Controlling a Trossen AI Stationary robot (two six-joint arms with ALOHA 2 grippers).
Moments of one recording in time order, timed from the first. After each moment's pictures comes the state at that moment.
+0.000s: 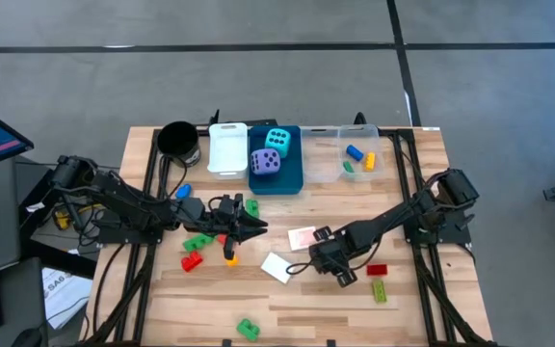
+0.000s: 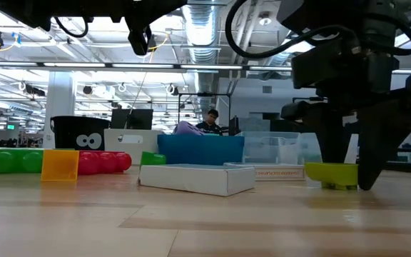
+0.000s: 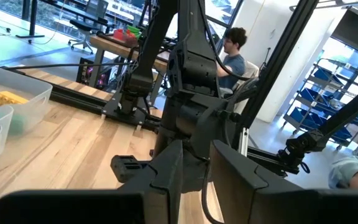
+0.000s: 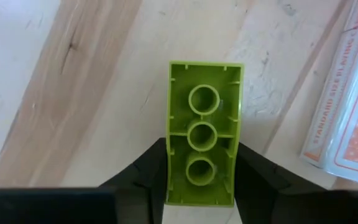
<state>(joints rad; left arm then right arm) -0.25 1.31 0.54 0.80 -0.19 -0.36 0.36 1.77 0.96 -0.49 -0.01 -0.10</state>
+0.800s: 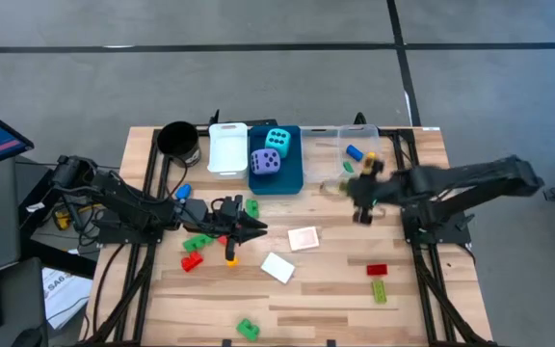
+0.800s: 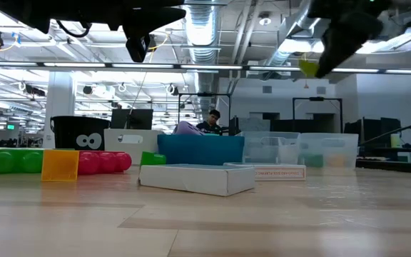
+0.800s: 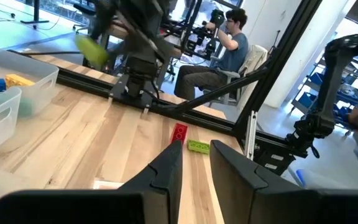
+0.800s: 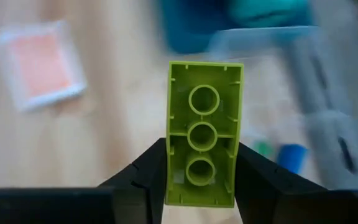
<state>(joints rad) -0.25 1.31 0.54 0.72 -0.19 -0.36 0.10 1.09 0.96 -0.93 0.49 0.15</state>
